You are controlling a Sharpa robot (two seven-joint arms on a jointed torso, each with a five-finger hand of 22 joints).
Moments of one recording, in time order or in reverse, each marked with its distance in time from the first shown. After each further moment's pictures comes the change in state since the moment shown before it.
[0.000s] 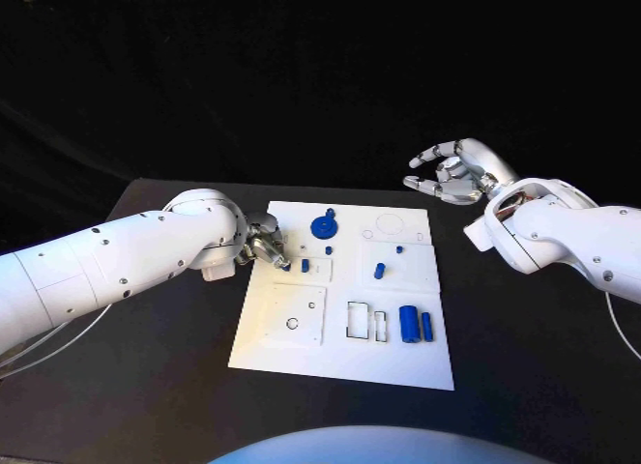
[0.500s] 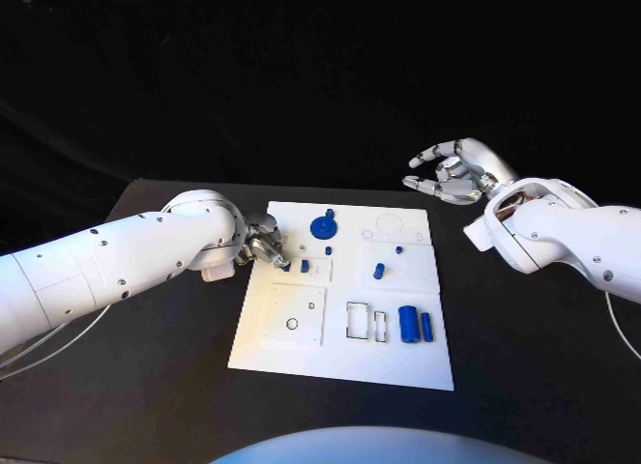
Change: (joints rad) left arm 0.000 -0.004 -0.001 0.000 0.001 -0.010 0.006; left_hand 0.009 0.006 0.006 0.007 -0.035 -0.011 -0.003 0.000 0.005 -0.015 0.003 -0.010 -0.014 0.000 0.000 0.000 0.000 0.000 -0.004 0.004 -0.004 -0.005; right arm 0.002 -0.001 0.000 0.001 0.000 0.000 -0.001; right_hand 0.000 0.000 0.000 0.000 0.000 0.000 0.000 0.000 0.000 0.000 0.000 0.000 0.000 0.000 0.000 0.000 0.000 0.000 0.000 0.000 0.000 0.000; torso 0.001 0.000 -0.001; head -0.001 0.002
